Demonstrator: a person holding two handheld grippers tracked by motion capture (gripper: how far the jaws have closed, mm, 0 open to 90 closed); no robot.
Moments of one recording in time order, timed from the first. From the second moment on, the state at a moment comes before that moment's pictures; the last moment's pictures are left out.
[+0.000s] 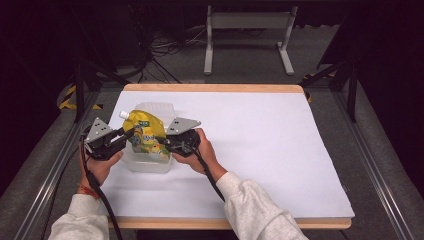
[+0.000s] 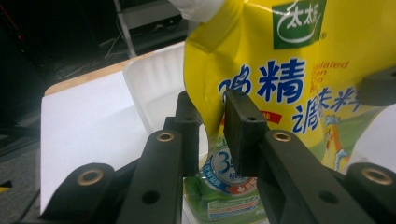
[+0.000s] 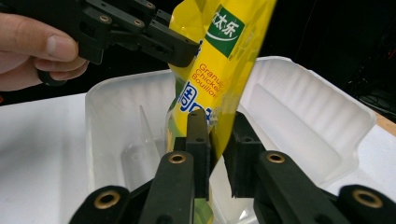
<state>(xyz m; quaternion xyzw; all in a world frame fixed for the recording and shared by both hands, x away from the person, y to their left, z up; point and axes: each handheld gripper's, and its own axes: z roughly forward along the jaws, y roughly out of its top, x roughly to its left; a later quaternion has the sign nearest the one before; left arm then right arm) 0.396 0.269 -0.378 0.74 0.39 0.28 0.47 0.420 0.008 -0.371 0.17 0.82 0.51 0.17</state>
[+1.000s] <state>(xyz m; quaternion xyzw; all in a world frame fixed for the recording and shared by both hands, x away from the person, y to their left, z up) 0.362 0.268 -0.380 0.74 0.40 0.30 0.45 0.406 -0.028 -0.355 0.16 0.83 0.49 0.20</state>
